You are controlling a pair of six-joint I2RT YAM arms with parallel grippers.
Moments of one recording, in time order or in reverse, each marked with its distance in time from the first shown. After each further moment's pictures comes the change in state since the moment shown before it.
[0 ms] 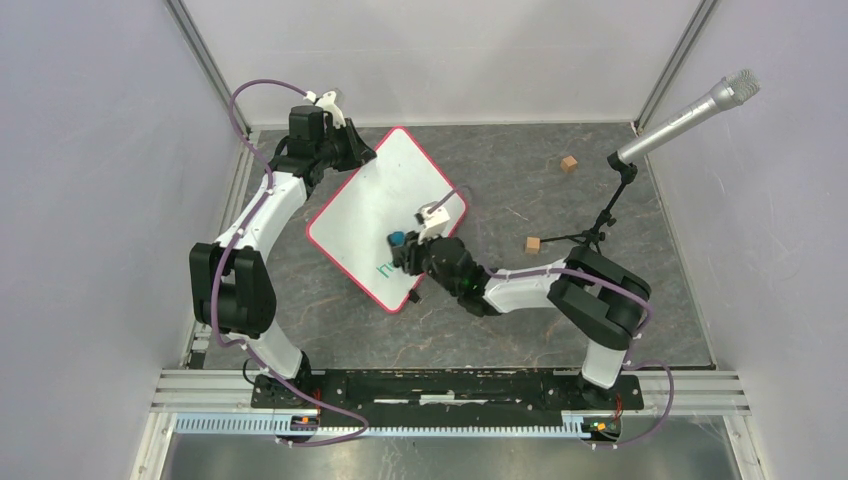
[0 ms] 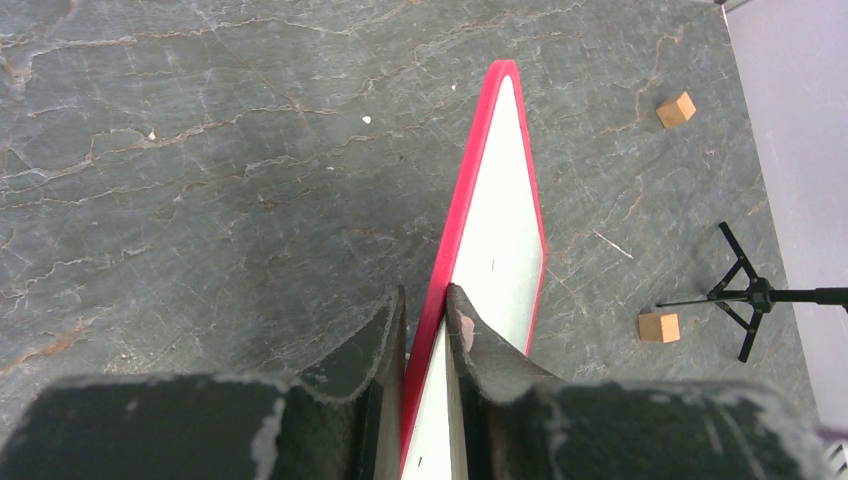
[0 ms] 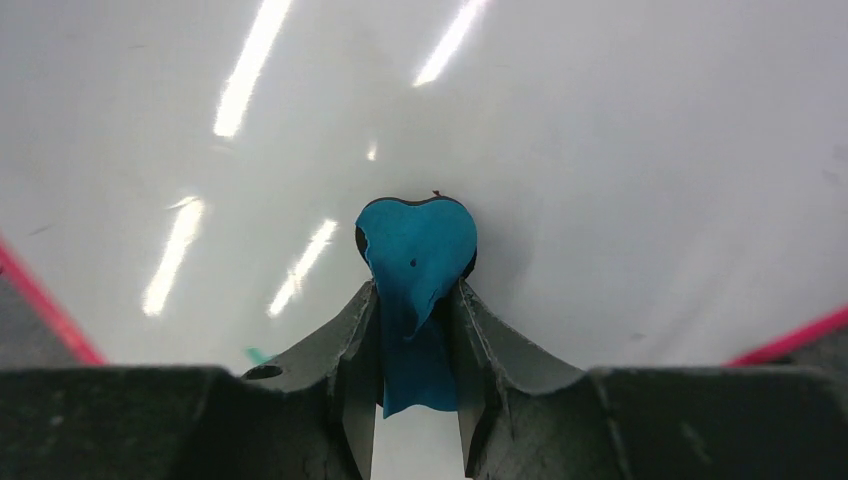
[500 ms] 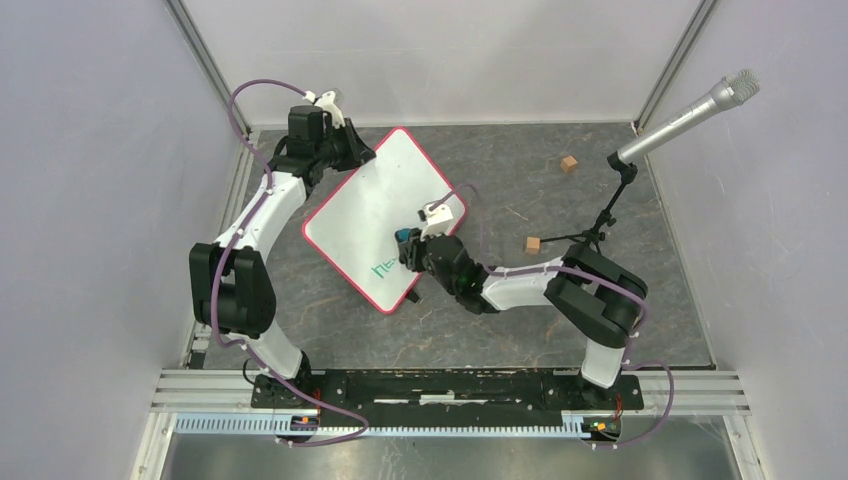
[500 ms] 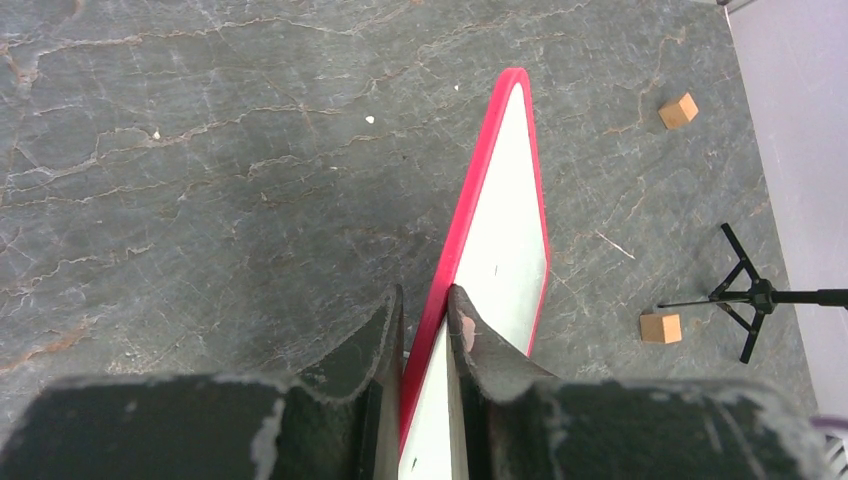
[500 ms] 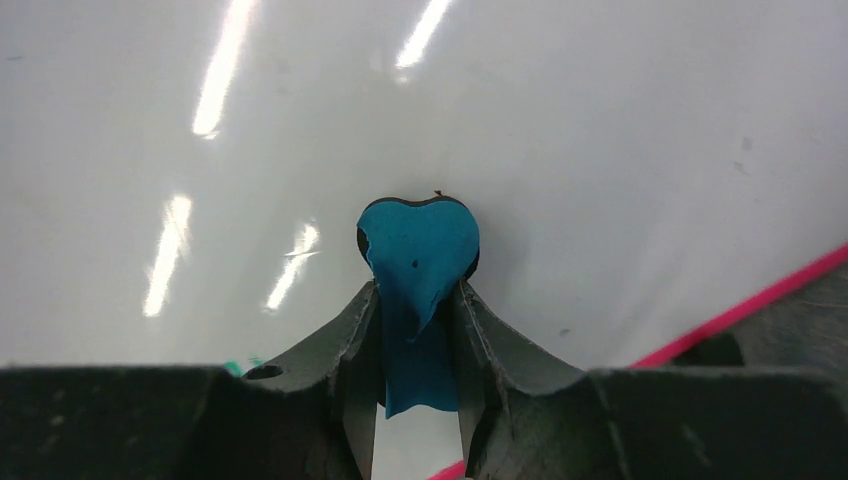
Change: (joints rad) left arm 0.000 -0.001 0.000 0.000 -0.001 0.000; right arm -0.061 0.007 -0.025 -0.051 0.069 0.060
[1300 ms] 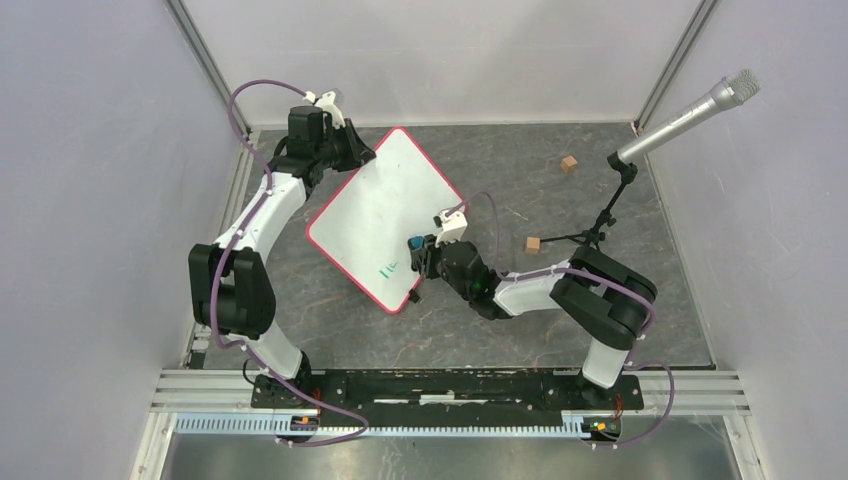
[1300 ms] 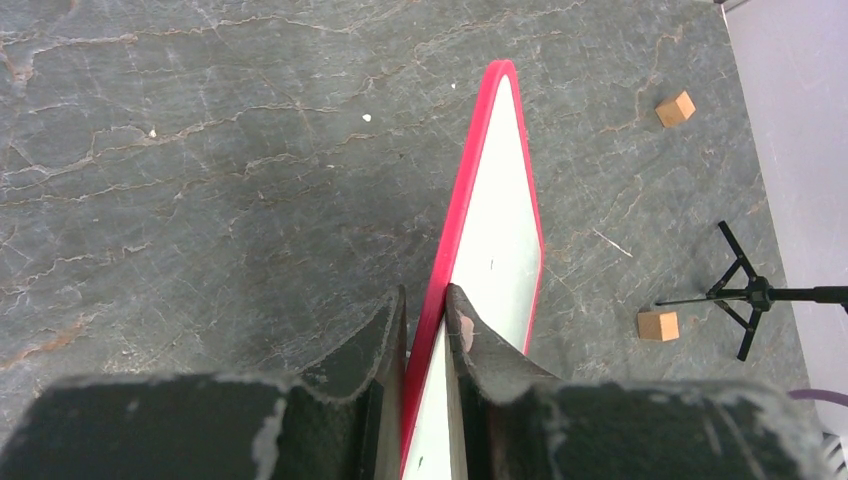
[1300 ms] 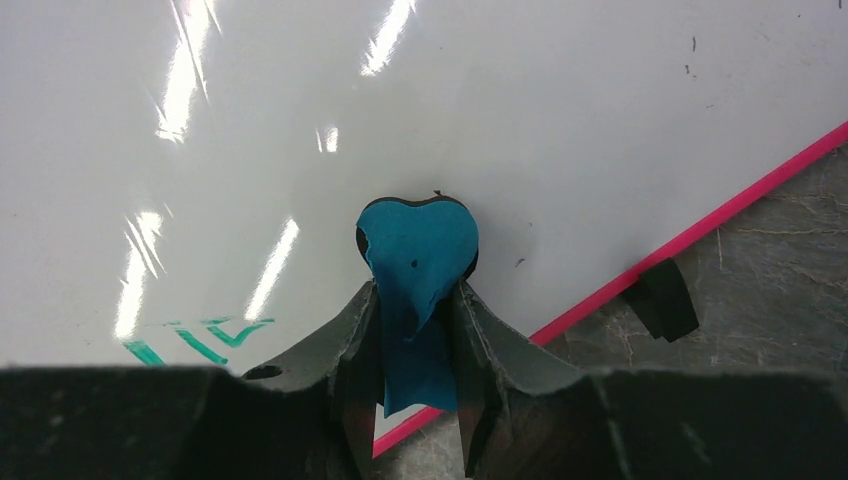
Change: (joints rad) left arm 0.001 -0.005 -0.005 -0.001 0.002 -0.001; right arm -0.017 -0.036 -0.109 0.051 -0.036 0.029
